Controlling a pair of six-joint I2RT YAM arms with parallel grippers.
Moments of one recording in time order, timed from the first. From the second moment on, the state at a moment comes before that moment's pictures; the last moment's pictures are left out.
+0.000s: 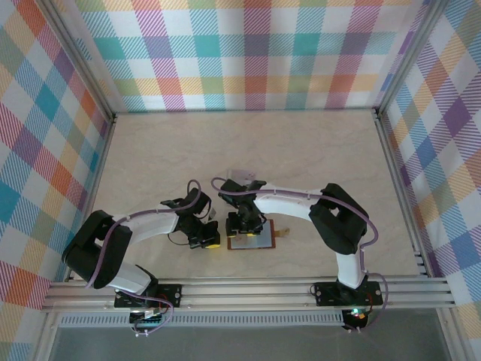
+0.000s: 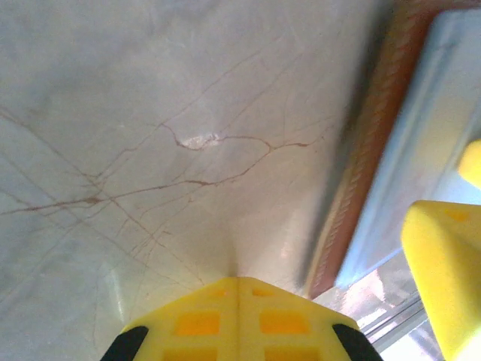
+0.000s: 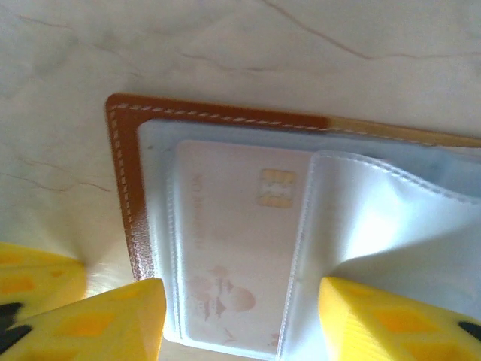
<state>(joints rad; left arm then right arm) -0.57 1.46 0.62 -0.48 0.49 -0.71 0.98 1.92 1.32 -0.83 -0.16 0.83</state>
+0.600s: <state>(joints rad) -0.57 1.46 0.63 -0.50 0.49 -0.71 0.98 1.91 1.32 -1.00 0.01 0.82</state>
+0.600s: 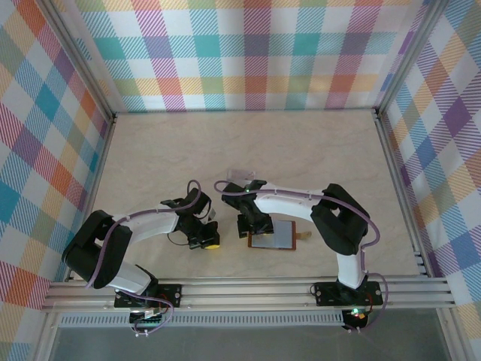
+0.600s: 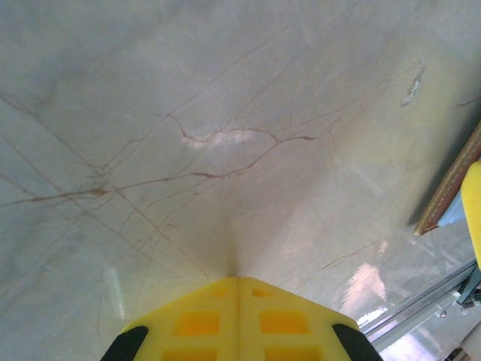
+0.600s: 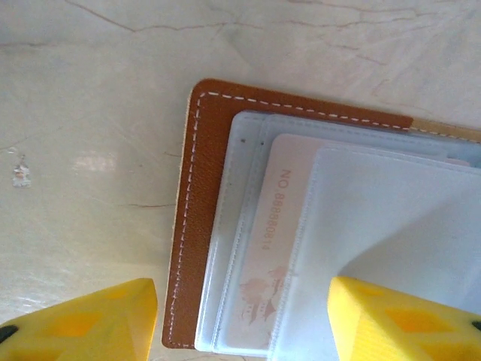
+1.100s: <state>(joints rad) -0.57 1.49 0.66 -0.53 0.49 -0.70 0.97 1.84 1.26 -0.96 0.02 0.82</state>
